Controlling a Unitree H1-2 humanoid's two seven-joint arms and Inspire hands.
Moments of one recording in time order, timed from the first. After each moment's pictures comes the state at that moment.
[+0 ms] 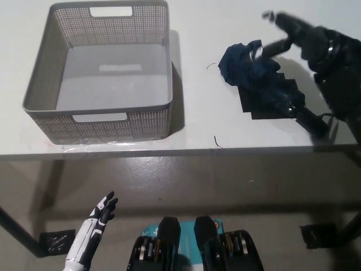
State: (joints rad) left_arm 0.02 0.17 -0.04 0.17 0.07 -0.22 -0.06; right_arm -1.27 -0.28 0.45 1.14 -0.52 0.22 0.32
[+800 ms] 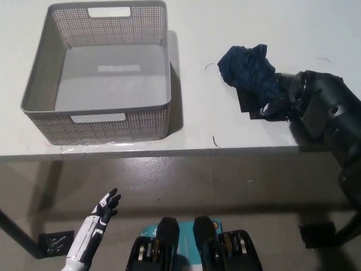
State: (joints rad) left_arm 0.02 0.17 -0.05 0.16 0.07 -0.25 -0.09; right_arm -1.24 -0.21 0.59 1.39 -0.57 0.26 0.34
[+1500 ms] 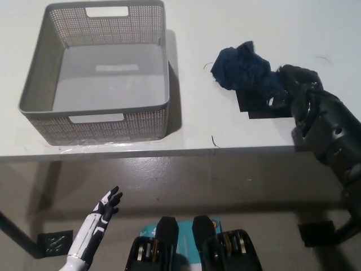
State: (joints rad) left_arm 0.01 0.17 -0.04 0.17 0.07 -0.26 -0.10; right_arm -1.15 -0.21 0.48 1.36 -0.55 0.09 -0.10
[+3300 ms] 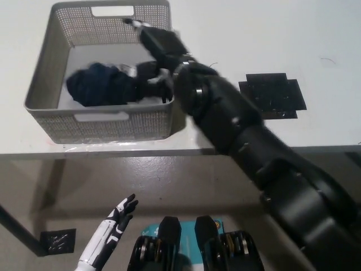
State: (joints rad) left_arm 0.02 0.19 -0.12 0.16 0.09 -0.28 -0.13; right_arm -1.27 0.07 0.42 1.16 -0.56 -0.01 -0.06
